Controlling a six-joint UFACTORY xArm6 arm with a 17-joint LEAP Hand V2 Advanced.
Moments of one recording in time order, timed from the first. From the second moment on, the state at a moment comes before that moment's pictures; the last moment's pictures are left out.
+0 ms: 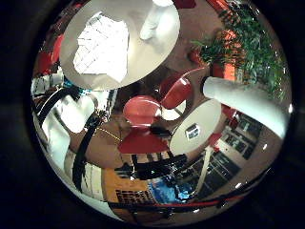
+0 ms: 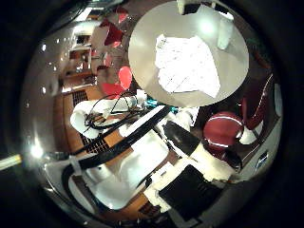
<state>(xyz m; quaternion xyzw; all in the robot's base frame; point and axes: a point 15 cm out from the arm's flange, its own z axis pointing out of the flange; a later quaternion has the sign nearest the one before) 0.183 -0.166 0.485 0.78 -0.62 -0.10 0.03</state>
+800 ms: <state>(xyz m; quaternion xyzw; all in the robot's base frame) 0.210 -0.270 0.404 0.54 -0.70 -0.13 -0.46</state>
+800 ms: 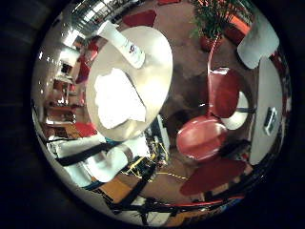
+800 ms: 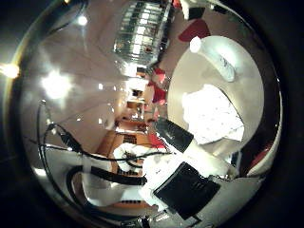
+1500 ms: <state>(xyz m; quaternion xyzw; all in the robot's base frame) 0.260 -0.279 0.283 0.46 -0.69 -0.10 -0.55</state>
